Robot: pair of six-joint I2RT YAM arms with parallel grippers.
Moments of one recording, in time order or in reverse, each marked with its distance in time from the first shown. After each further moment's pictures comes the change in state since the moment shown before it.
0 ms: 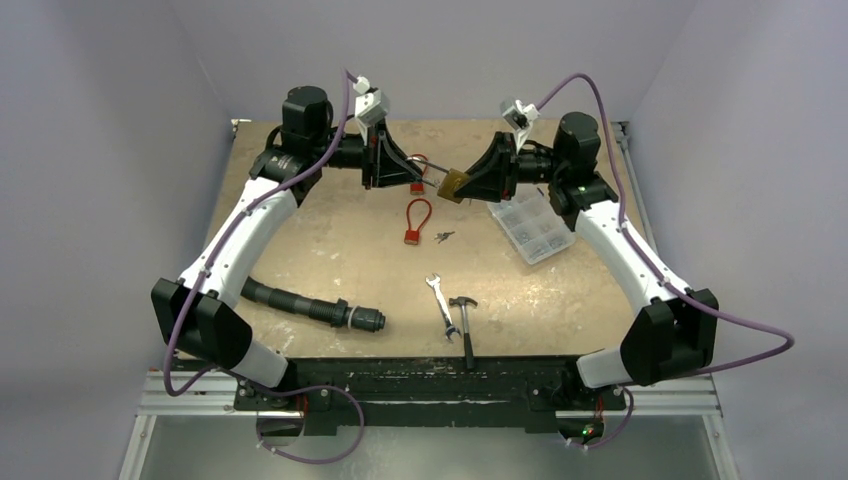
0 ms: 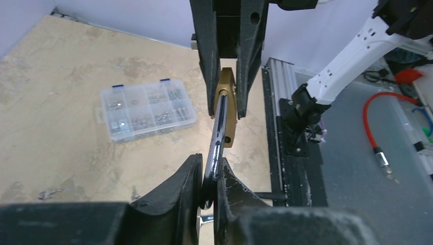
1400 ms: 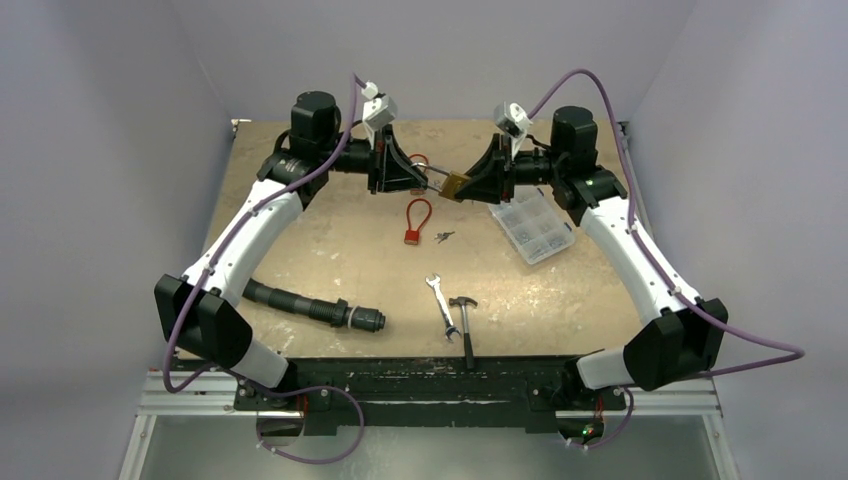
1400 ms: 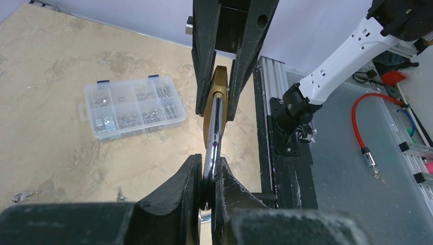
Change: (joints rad) left arm -0.044 0.009 -0.033 0.029 0.012 -0.058; right arm 0.046 -0.020 0.119 -0.385 0.107 -0.406
